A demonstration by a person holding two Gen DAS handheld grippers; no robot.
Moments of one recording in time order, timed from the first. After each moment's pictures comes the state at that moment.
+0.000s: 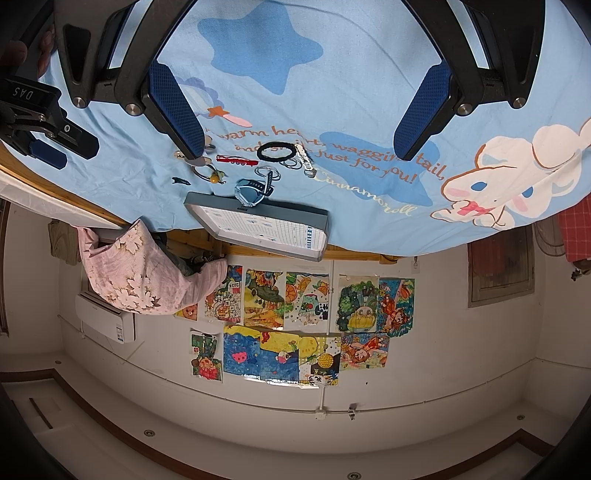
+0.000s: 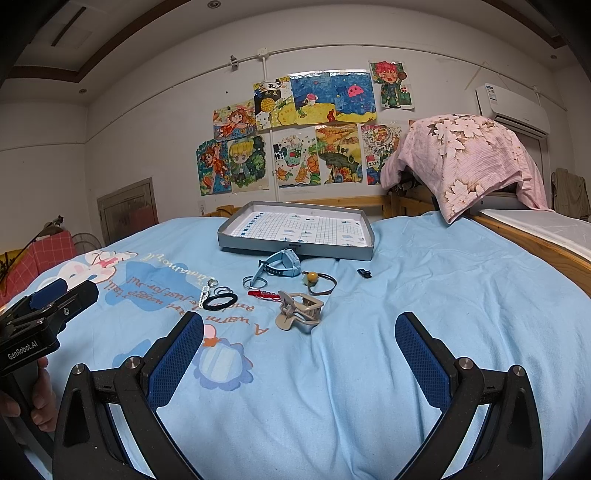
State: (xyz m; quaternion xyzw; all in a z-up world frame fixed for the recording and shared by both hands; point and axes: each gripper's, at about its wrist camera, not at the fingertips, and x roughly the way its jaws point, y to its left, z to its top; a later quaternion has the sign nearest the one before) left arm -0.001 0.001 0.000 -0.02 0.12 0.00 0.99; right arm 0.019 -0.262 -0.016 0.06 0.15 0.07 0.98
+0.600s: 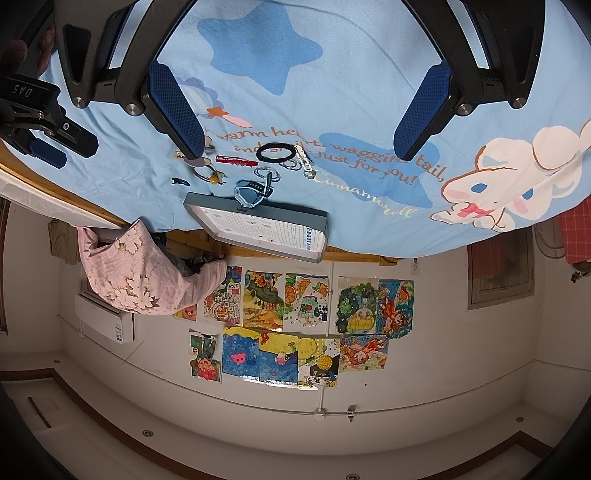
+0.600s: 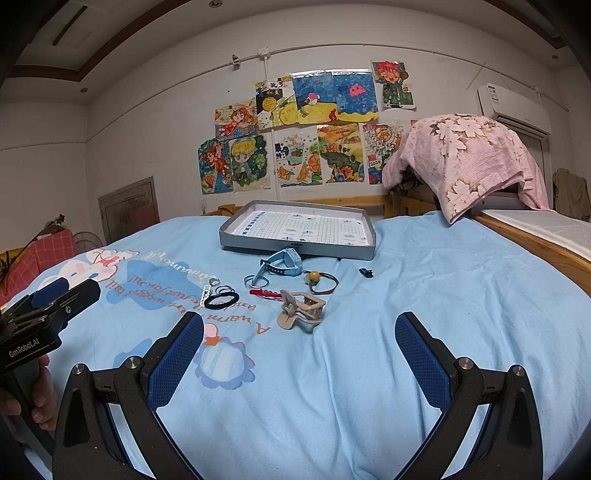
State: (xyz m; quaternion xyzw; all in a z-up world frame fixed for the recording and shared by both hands) left arm 0.003 0.002 -0.002 -0.02 0.12 0.00 0.99; right arm 0.019 -0.257 -0.020 0.06 0.15 0.07 0.98
